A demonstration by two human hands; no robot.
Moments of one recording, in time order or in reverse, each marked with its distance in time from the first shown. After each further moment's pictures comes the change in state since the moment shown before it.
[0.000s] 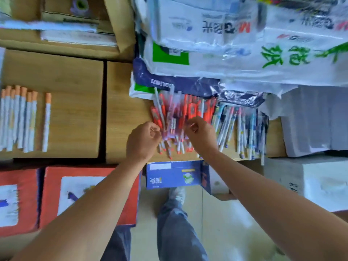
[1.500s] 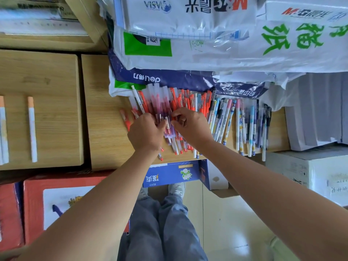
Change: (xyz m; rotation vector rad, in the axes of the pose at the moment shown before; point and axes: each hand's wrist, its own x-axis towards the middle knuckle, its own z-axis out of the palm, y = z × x) left_hand 0.043 0.033 0.053 0.265 0.166 -0.096; right_hand 0.036 0.010 -0.003 -0.128 -0.074 -0.274
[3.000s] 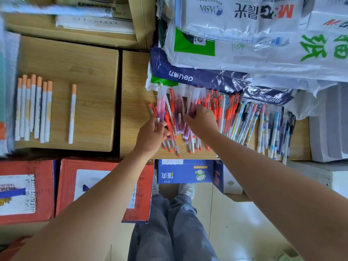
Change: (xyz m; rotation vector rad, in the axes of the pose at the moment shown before) left_hand -0.009 -0.074 -0.036 -0.669 -0.310 -0.047; right_hand 0.018 -0.041 0.035 -0.050 -0.127 0.246
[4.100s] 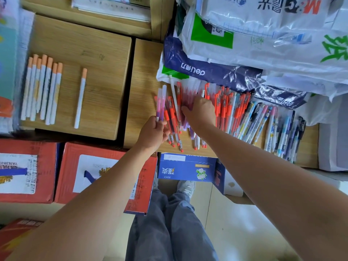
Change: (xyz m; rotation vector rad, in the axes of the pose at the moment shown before) left_hand -0.017 -0.005 -0.002 -0.255 0.028 -0.160; right_hand 0.009 -0.021 0.021 -0.211 0.087 -0.042
